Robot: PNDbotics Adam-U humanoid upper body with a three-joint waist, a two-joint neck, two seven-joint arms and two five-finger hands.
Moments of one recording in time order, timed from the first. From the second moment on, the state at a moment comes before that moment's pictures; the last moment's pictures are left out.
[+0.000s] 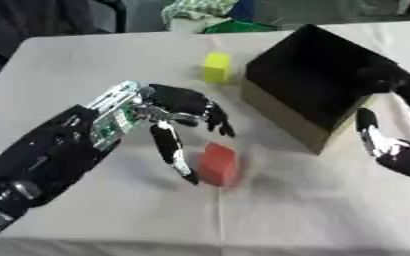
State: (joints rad) left arm -0.82 0.47 -0.64 -1.30 -0.57 -0.55 -0.56; right arm -0.22 -0.27 0.06 -1.87 0.45 -0.31 0.21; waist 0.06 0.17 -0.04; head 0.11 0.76
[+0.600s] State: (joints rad) left arm -0.80 0.45 -0.57 -1.29 -0.60 -0.55 -0.56; right arm -0.22 -0.27 0.06 -1.87 0.46 -0.31 0.21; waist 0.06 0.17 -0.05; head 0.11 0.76
